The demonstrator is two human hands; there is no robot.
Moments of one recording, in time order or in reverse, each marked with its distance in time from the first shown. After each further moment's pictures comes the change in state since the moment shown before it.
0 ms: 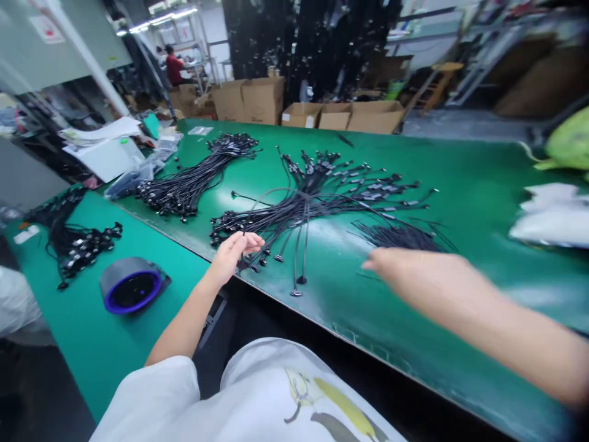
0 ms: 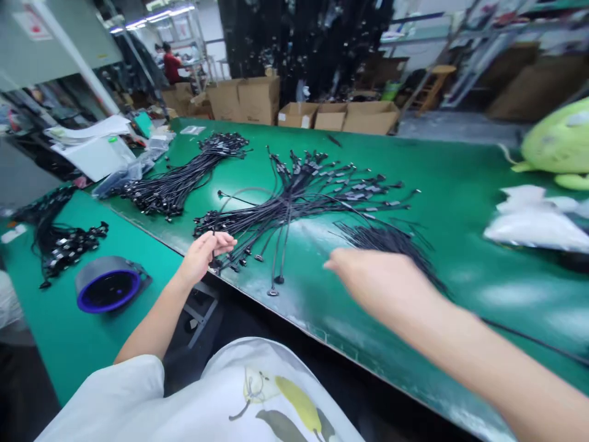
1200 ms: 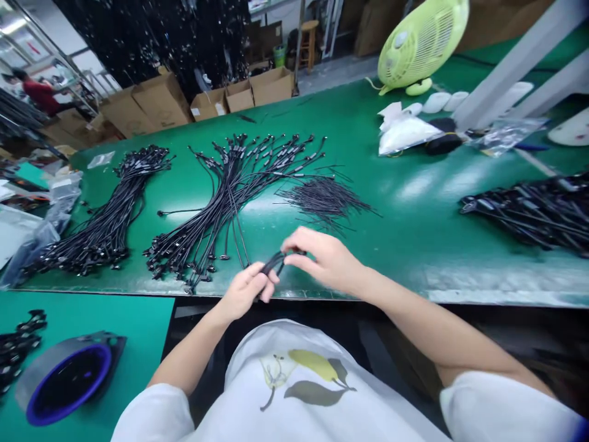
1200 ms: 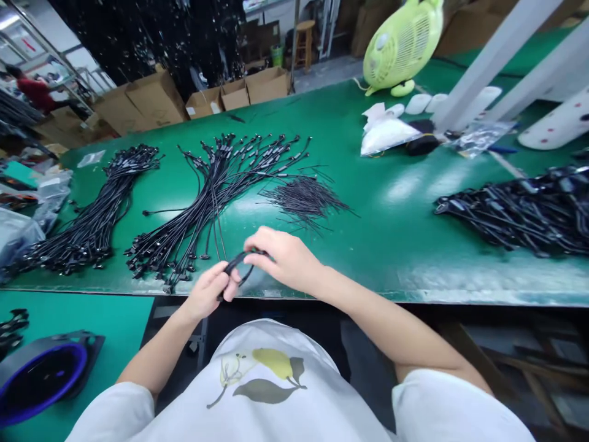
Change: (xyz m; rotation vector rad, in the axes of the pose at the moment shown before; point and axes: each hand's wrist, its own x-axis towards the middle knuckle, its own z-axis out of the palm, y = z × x) left_hand -0.025 -0.021 0.133 -0.150 -0.681 -0.264; right_hand -0.059 -0.023 0.026 0.646 0.133 0.043
